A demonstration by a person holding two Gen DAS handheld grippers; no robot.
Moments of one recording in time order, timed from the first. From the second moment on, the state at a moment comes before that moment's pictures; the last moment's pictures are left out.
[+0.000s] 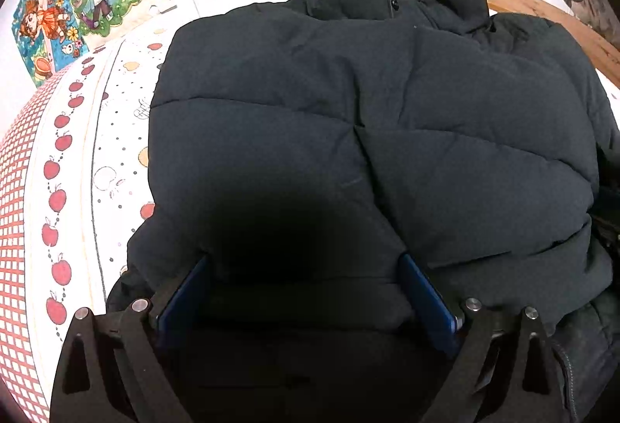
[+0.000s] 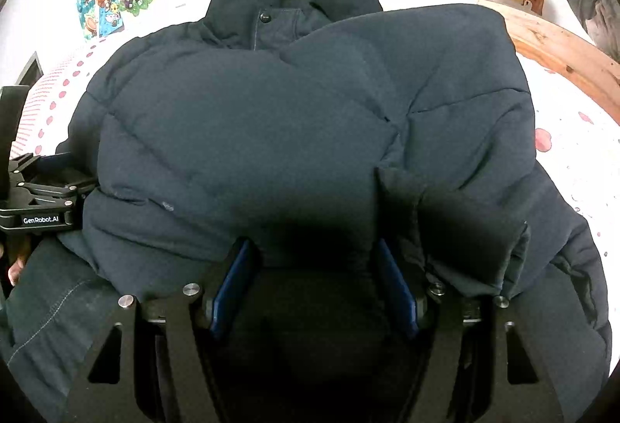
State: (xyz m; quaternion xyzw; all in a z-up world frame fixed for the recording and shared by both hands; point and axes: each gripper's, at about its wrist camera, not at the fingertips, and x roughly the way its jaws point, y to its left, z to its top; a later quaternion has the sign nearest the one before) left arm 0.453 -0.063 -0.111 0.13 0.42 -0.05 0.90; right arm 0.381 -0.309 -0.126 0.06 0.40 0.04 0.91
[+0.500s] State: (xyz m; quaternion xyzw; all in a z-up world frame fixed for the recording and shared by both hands) left arm 0.380 -0.036 0.015 0.00 0.42 -0.08 0.90; right arm 0.309 -0.334 -0.026 0.12 0.38 0.04 0.92
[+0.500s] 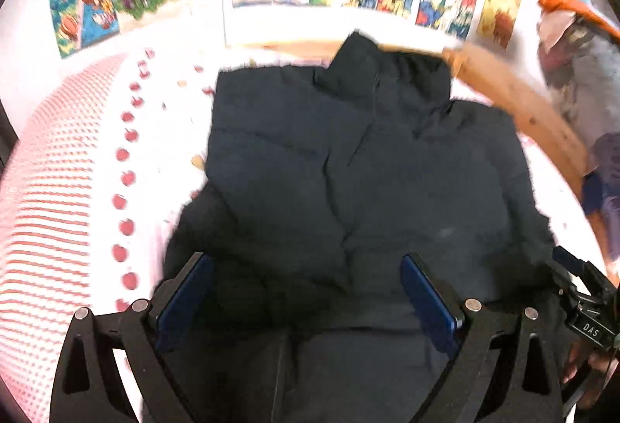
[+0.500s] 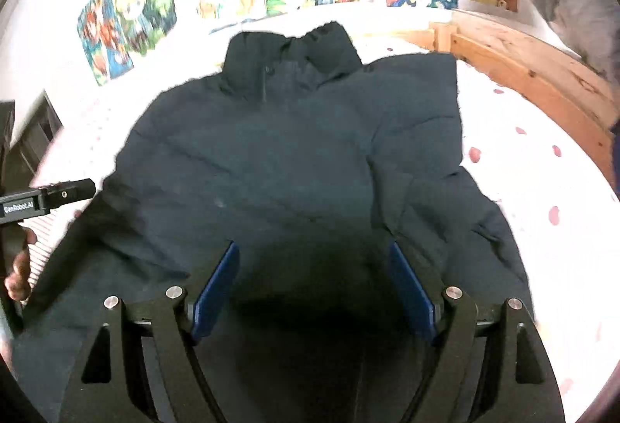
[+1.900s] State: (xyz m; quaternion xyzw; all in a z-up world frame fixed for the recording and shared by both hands) left arm 0.397 -0.042 0.190 0.02 0.28 -0.09 0.95; right arm 0.383 -0.312 0.206 0.05 0.30 -0.04 0.95
